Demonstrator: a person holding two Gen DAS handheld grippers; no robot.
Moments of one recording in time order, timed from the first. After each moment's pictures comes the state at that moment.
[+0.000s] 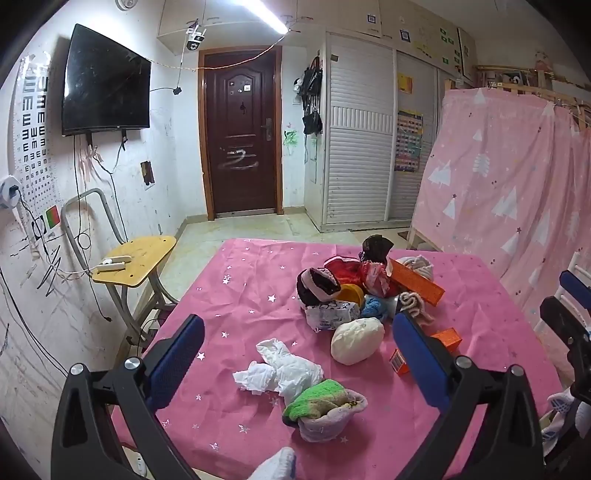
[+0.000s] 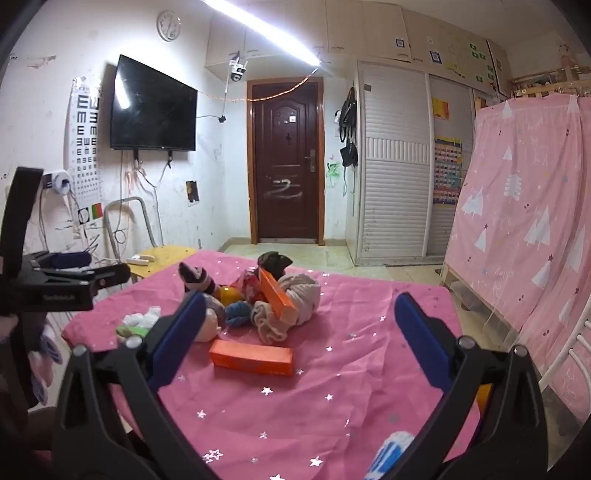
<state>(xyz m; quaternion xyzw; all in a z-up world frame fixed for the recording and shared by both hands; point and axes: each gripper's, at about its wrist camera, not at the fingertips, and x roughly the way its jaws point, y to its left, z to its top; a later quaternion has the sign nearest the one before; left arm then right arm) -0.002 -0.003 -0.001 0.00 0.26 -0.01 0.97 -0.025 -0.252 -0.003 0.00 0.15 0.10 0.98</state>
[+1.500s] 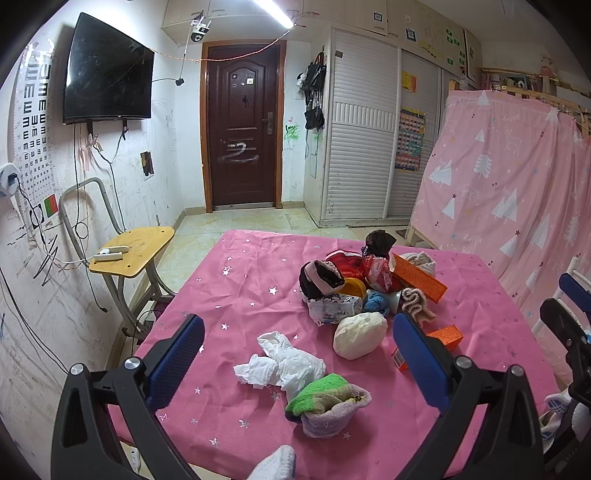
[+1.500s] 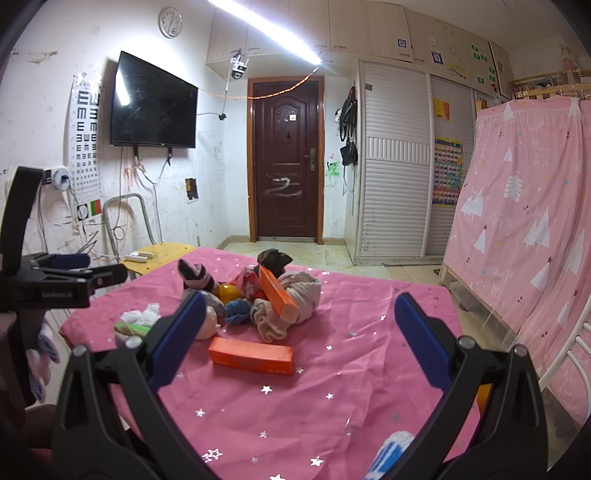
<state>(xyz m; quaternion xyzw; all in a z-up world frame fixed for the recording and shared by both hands) 0.003 0.002 -0.011 -0.01 0.27 -0.02 0.96 -0.022 -0.246 -0.004 -0.01 0.15 0.10 0.98</state>
